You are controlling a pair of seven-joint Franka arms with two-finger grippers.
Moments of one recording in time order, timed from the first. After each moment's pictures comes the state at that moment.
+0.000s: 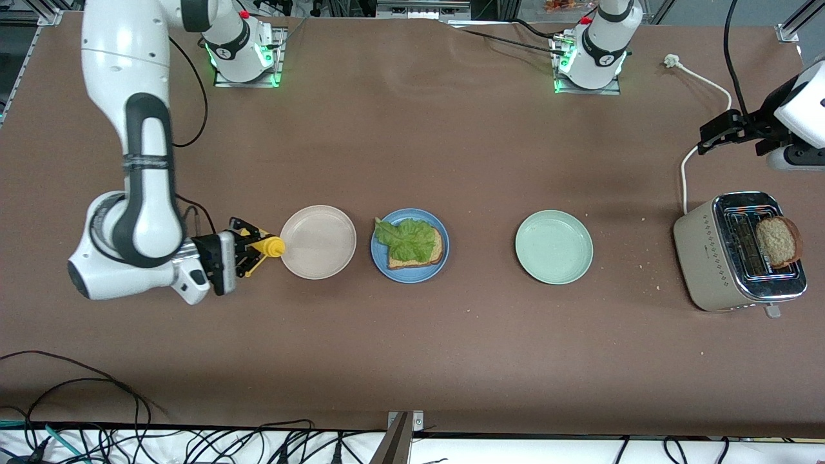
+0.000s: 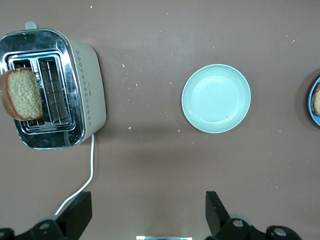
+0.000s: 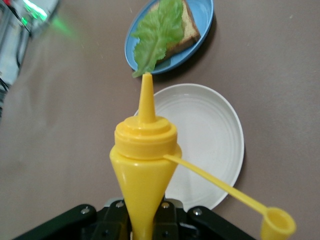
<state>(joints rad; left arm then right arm) -0.07 0.01 0.05 -1.57 0.01 1.47 -0.01 0.47 0.80 -0.54 -1.36 0.90 1.50 -1.56</state>
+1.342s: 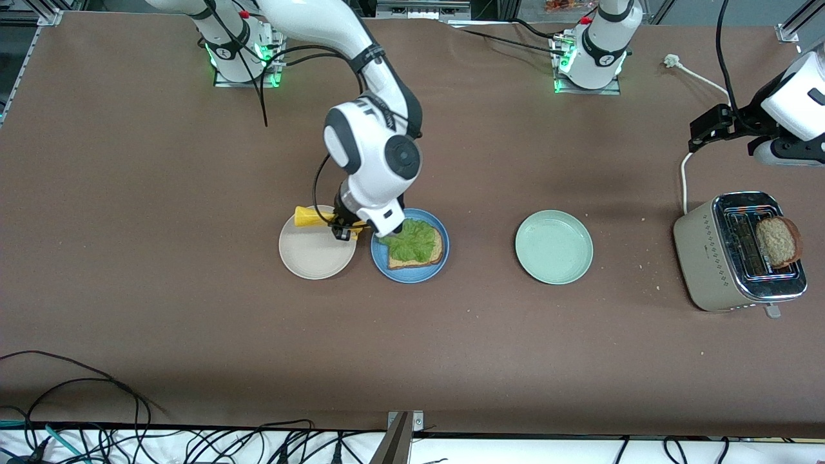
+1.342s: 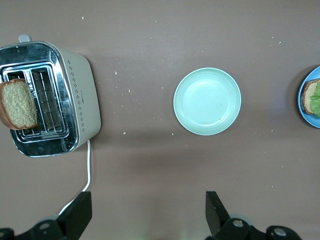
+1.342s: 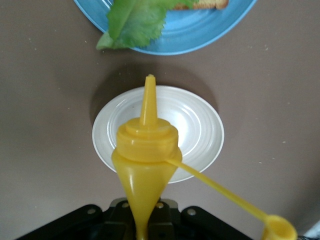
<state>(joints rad) -0.08 0.01 0.03 -1.54 0.01 1.47 -0.01 1.10 0.80 -0.55 -1.28 -0.05 1.71 -0.91</state>
